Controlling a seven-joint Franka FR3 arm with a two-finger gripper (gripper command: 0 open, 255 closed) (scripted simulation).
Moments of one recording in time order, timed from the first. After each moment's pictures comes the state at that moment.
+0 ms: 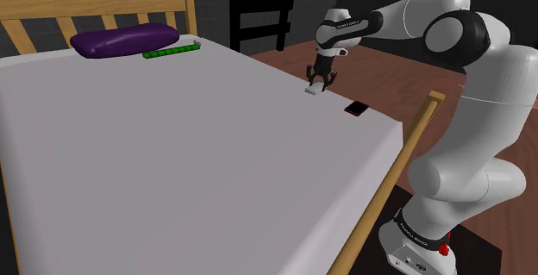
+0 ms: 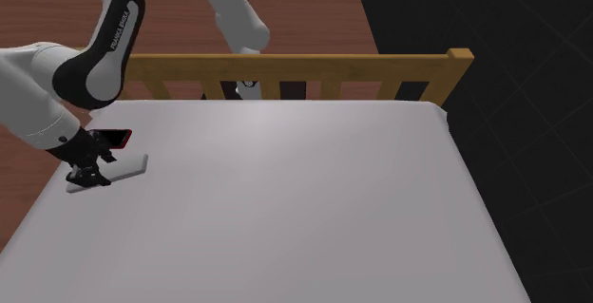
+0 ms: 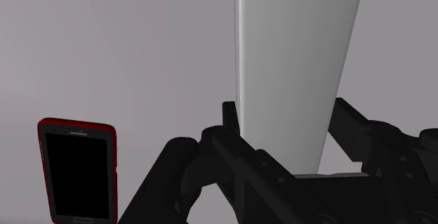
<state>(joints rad) -0.70 0.32 0.34 -1.70 -0.09 2.01 0.98</state>
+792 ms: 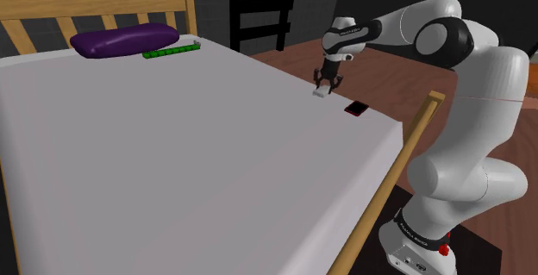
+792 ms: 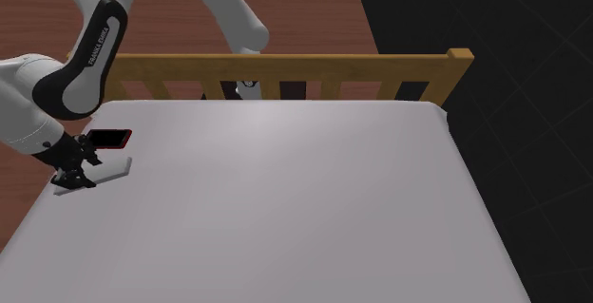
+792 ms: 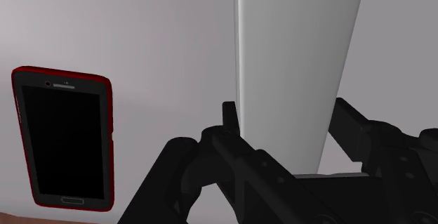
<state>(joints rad) -0.75 0.42 0.30 -1.63 -0.11 2.04 0.90</state>
